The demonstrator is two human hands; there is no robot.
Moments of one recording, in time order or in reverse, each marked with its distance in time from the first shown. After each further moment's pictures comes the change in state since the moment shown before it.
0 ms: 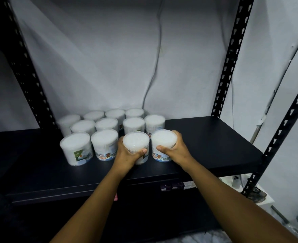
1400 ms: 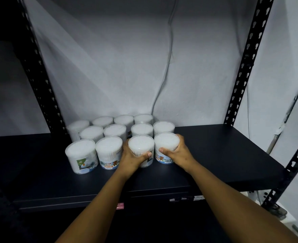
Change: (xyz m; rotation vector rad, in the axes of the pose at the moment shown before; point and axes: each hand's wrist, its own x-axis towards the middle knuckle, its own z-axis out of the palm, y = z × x) left_hand 0.031 -0.016 -0.010 0.008 -0.008 -0.023; right_hand 0.044 0.009 0.019 -0.005 -0.044 -0.012
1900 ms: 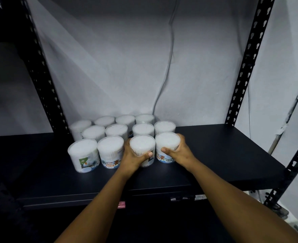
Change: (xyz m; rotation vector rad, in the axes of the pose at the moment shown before) left_hand -0.007 0.011 0.000 0.006 -0.006 -0.011; right_hand 0.002 0.001 -0.005 -0.037 -0.048 0.025
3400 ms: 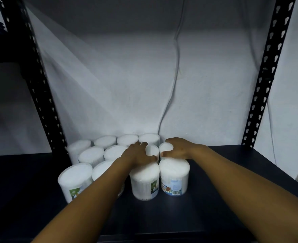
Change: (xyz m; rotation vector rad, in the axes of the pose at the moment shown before) left_hand 0.114 0.050 -0.001 1.022 -0.289 -0.091; right_hand 0.112 -0.070 -0.014 -0.964 -0.379 -0.025
